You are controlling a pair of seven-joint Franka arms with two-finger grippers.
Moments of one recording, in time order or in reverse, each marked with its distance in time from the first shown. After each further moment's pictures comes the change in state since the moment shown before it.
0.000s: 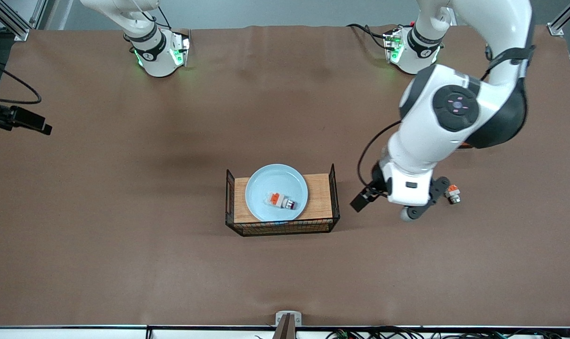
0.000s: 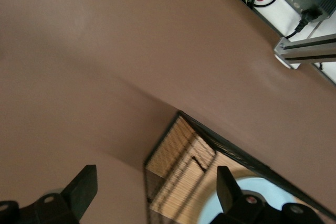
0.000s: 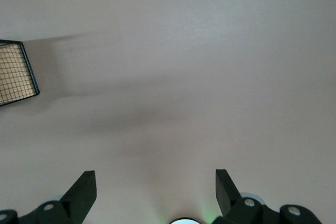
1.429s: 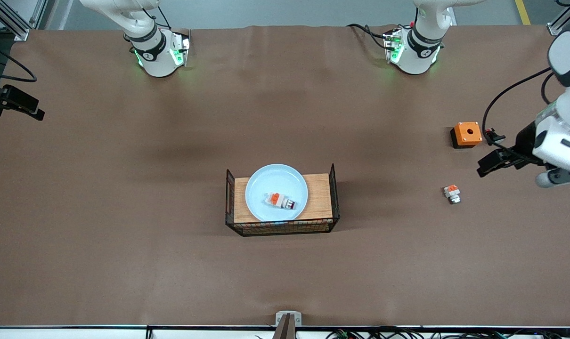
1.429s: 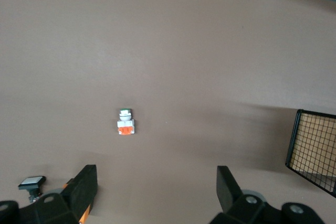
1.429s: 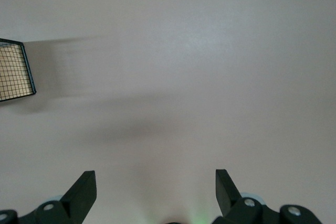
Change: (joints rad) left arm 0.380 -0.373 0.000 -0.369 0.000 -0.024 0.719; right arm 0.021 -0.075 -0.018 -0.041 -0.039 0.031 -0.042
